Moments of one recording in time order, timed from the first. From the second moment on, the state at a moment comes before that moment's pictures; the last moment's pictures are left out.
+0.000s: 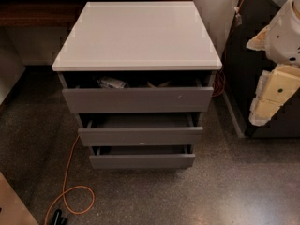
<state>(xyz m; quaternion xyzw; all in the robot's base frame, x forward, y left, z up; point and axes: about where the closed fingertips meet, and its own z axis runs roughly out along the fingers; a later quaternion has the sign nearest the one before) 0.438 -0.217 0.976 -0.60 0.78 -0.03 0.16</state>
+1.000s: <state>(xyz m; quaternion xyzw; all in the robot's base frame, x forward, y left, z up) 0.461 -0.222 0.938 -0.58 0.80 0.03 0.17</state>
